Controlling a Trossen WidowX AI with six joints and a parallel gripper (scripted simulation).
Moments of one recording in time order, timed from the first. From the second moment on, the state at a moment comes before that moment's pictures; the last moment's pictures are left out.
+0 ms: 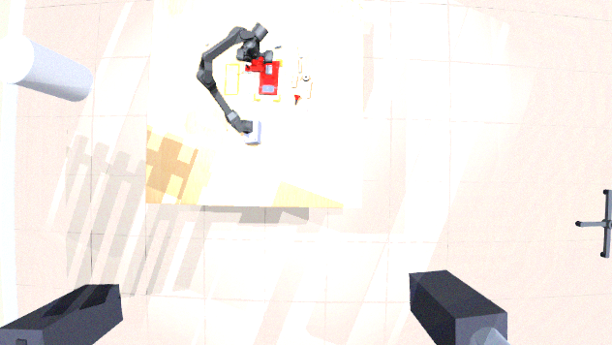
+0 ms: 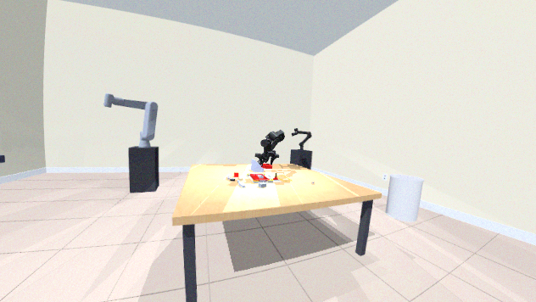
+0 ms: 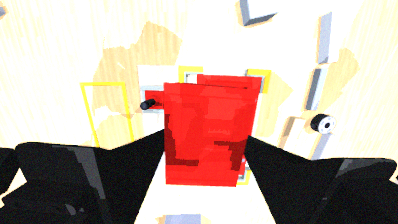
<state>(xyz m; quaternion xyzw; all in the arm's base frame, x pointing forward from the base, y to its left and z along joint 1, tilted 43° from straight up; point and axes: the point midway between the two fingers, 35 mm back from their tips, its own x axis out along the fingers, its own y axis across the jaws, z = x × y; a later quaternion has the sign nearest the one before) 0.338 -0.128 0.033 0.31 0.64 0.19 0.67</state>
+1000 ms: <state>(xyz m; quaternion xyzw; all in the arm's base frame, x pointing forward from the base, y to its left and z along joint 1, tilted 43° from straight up) 0.340 -0.127 -0.036 0.30 0.64 0.21 0.68</state>
